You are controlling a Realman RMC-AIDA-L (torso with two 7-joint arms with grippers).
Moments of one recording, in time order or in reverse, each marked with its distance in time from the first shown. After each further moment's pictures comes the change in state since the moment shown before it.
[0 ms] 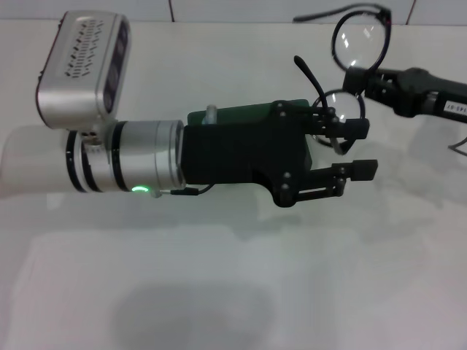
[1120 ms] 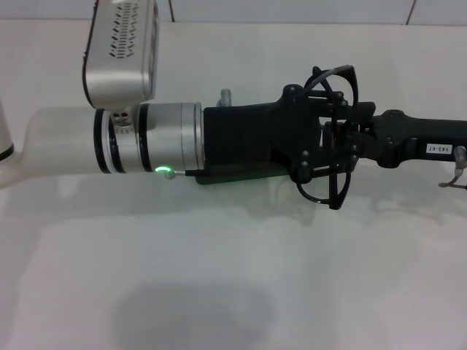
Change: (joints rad) left arm -0.051 0.000 0.048 -0.003 -0.029 -0.148 -0.002; right arm 0.013 -0.005 -0.118 -0.011 -0.082 -0.034 0.003
